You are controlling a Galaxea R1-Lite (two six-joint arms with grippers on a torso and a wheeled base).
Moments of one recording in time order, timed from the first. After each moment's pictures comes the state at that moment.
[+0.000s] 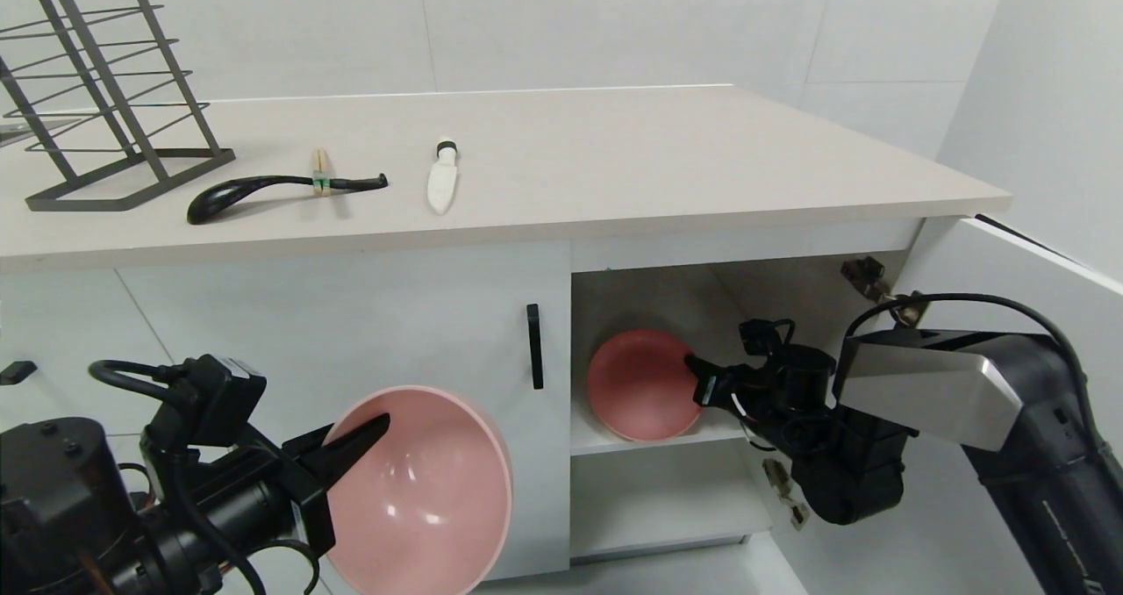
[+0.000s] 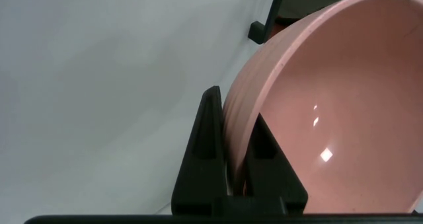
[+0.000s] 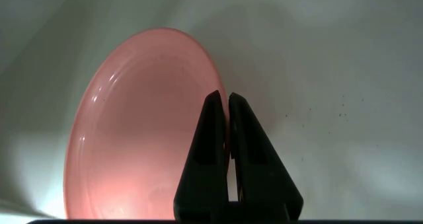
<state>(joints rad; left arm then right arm) -0.42 1.54 0.00 -1.36 -0.17 -0.04 0.29 2.66 -0.91 -1.50 0.16 0.35</state>
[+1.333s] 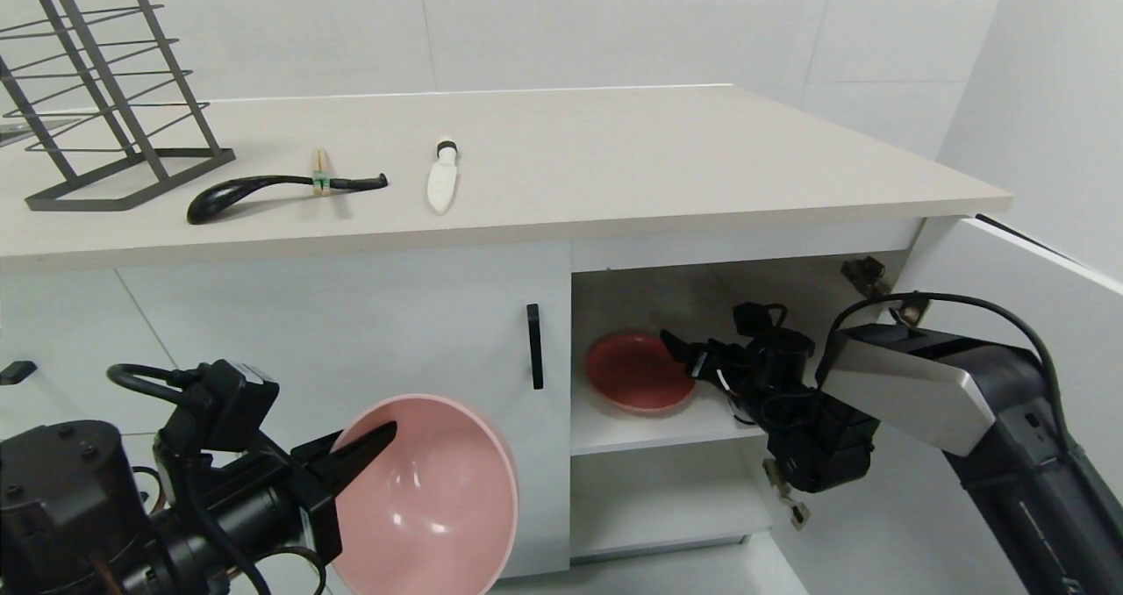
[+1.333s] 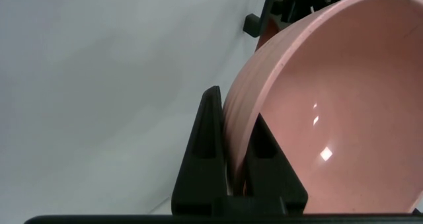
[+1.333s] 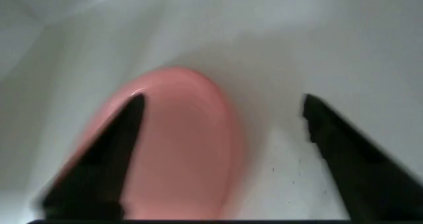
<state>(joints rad) -0.44 1.56 0.00 -1.35 -0.17 -0.05 0.28 2.72 -1.11 -1.43 0.07 0.40</state>
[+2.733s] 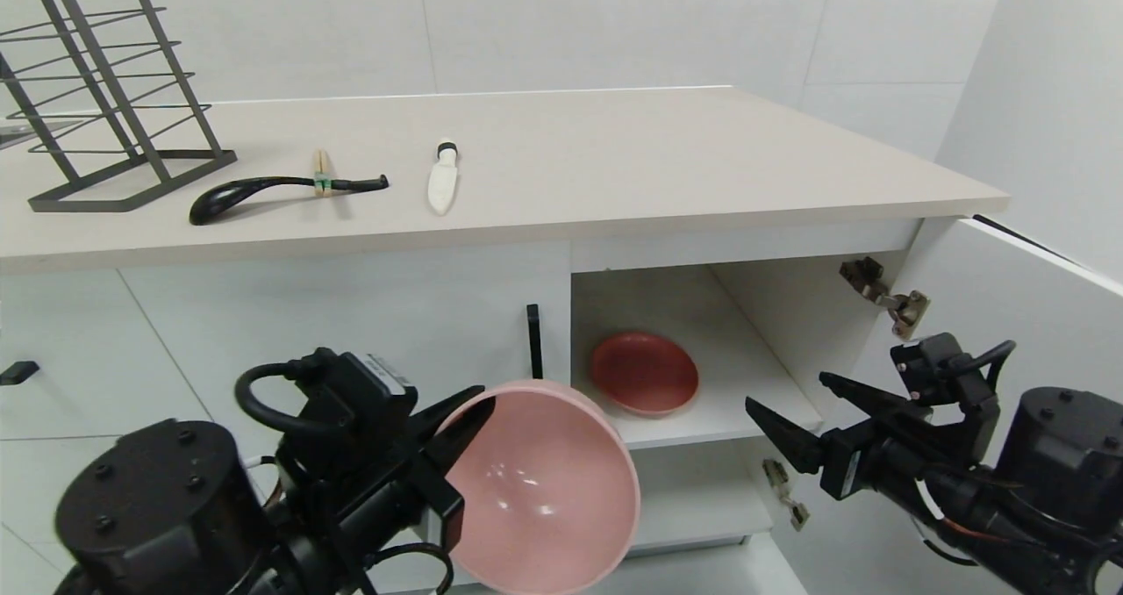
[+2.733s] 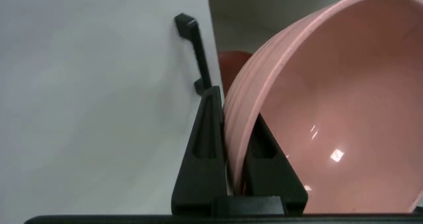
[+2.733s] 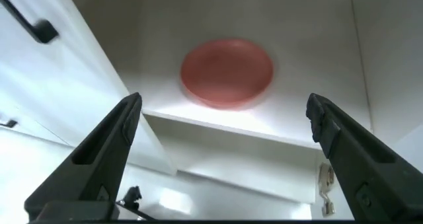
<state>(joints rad) -0.83 1.66 -0.20 -1.38 0.20 0.16 0.46 1.83 -0.06 -1.57 -0.02 0.11</state>
